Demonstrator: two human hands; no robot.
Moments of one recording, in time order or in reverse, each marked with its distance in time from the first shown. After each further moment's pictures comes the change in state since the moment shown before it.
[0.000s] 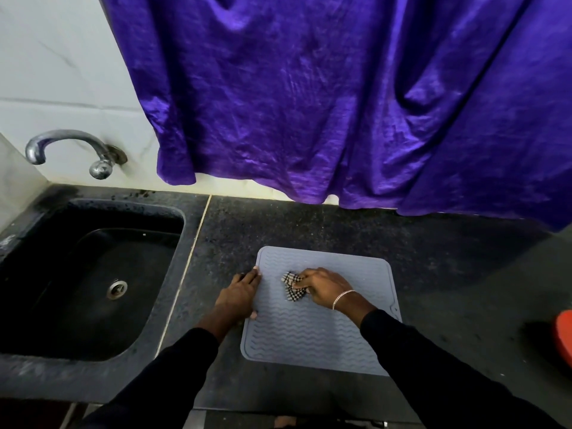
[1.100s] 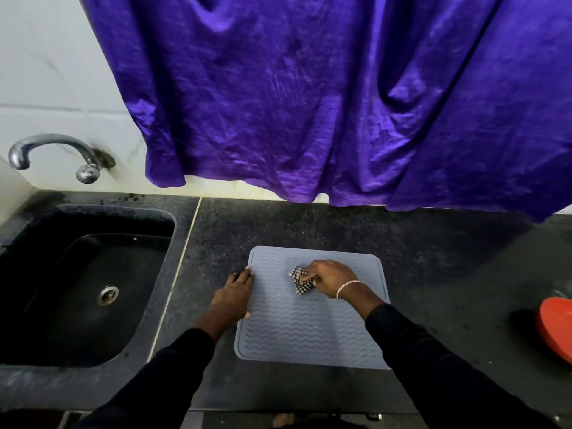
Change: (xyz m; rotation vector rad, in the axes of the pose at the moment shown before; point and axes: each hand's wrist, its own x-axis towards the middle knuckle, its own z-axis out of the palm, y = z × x) left_hand 0.000 0.010 0.002 0.044 0.001 -0.022; right_hand -0.015 0.023 -0.017 0.091 0.021 0.146
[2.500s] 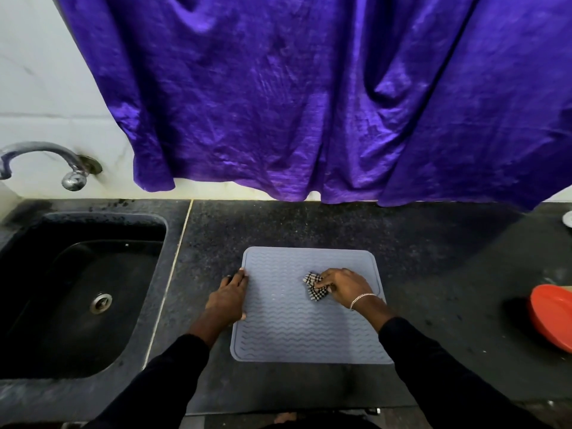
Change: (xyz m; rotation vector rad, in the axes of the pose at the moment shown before) left_hand 0.000 0.000 0.002 0.017 0.024 0.005; right_hand -0.034 0.040 0.024 0.050 0.057 0.076
